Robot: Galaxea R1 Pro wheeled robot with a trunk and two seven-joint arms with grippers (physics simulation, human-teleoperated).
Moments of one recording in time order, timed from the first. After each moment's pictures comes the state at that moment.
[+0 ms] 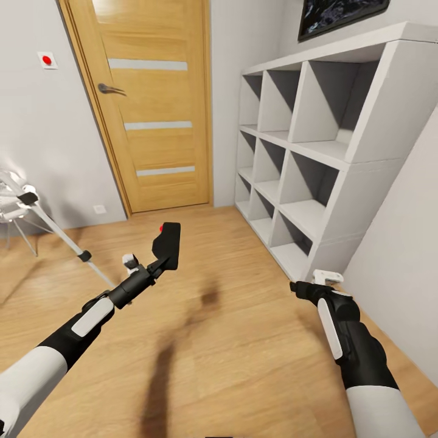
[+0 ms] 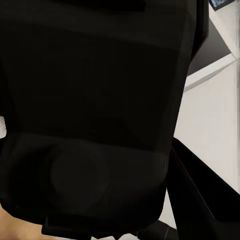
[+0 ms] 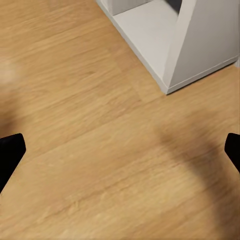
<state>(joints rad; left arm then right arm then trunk) -0.80 0.31 -0.49 -0.70 1.43 0.33 -0.91 -0.58 -0.01 -0.11 -1.30 -0.09 0.75 -0.12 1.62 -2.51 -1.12</state>
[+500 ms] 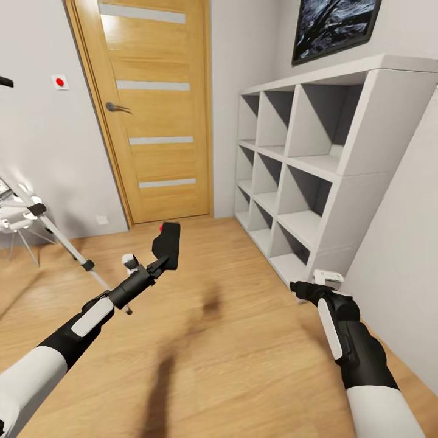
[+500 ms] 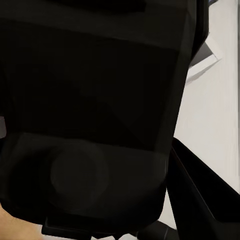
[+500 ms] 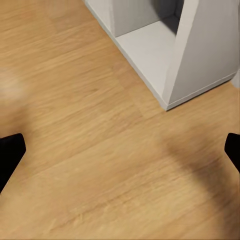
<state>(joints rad) -0.80 0.31 -0.49 -0.70 1.44 0.33 -0.91 -0.58 -0.01 -0.11 -1.30 -0.09 0.75 -0.12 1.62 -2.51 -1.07</state>
